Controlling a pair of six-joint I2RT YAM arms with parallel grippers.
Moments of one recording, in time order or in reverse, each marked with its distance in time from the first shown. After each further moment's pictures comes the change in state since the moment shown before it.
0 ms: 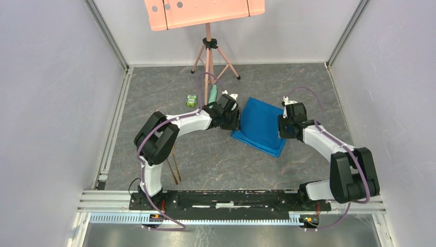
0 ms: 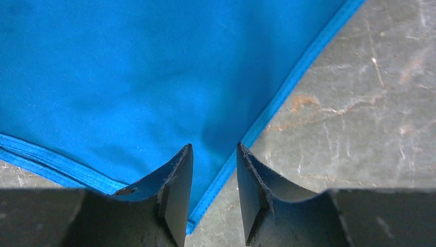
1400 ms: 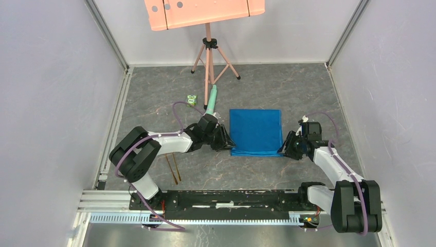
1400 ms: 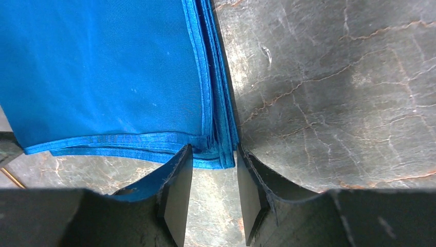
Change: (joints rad) left arm -0.003 -0.303 -0.541 0.340 0.187 -0.496; right arm -0.191 -0.249 -0.253 -0.075 -0.322 0.291
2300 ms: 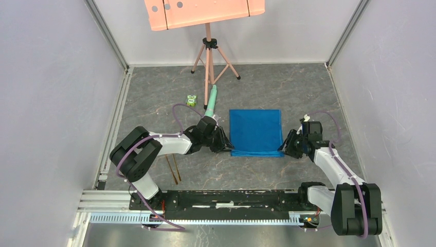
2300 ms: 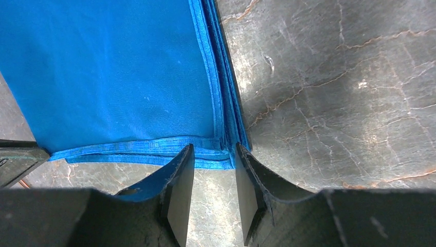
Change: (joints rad) left arm -0.001 0.012 -0.043 0.057 0.020 -0.005; right arm 0.000 -0.032 0.006 0.008 0.010 0.039
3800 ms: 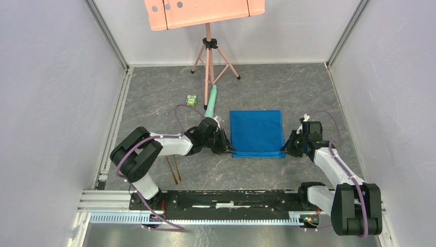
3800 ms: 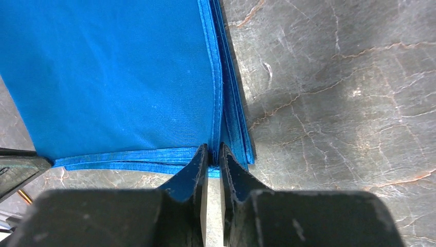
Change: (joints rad) left arm -0.019 0.000 -0.005 0.014 0.025 0.001; right arm 0.000 0.006 -0.010 0.021 0.007 -0.024
